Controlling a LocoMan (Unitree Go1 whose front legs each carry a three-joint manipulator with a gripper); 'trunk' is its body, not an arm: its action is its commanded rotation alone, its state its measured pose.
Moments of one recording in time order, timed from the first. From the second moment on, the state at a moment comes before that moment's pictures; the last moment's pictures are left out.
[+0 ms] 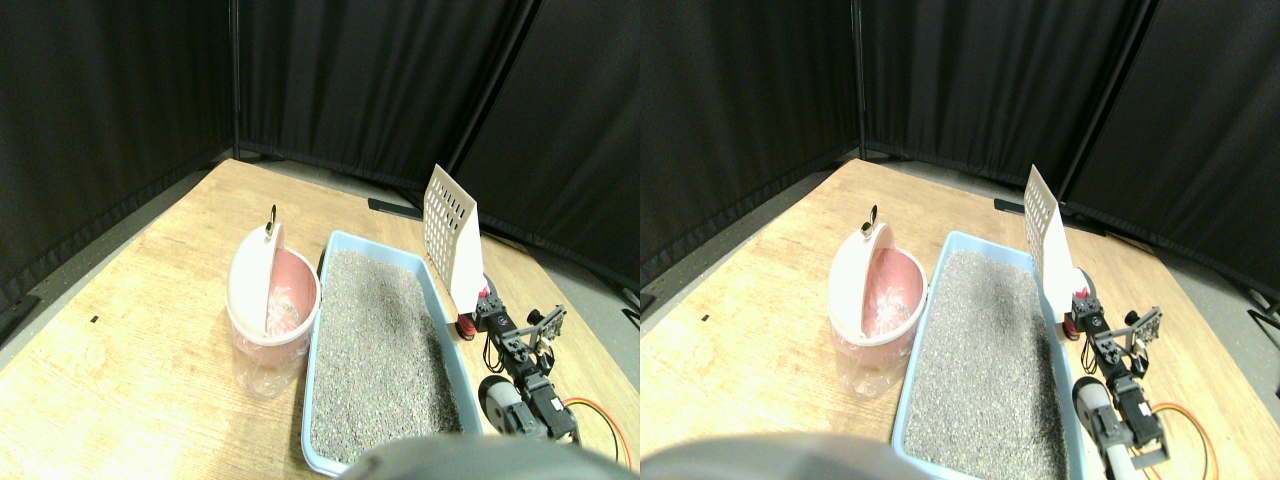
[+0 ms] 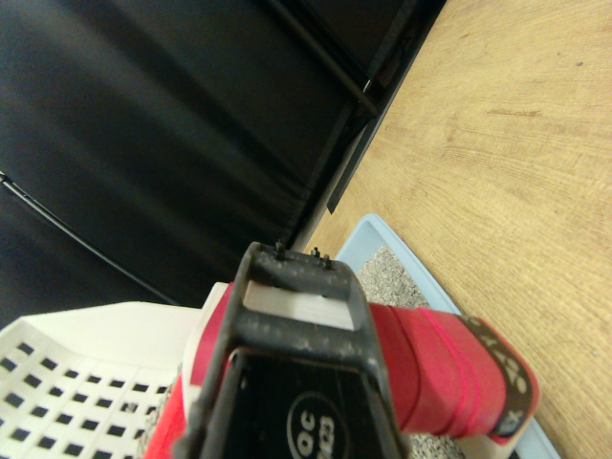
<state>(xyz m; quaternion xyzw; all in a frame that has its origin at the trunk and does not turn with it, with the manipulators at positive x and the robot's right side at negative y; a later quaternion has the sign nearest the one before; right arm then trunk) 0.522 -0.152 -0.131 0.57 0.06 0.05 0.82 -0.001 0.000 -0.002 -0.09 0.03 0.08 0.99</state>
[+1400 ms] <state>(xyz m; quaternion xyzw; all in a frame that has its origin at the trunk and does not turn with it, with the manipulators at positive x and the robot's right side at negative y) 0.526 -0.157 -0.082 0.04 -0.05 0.17 0.98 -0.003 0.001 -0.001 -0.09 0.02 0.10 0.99</state>
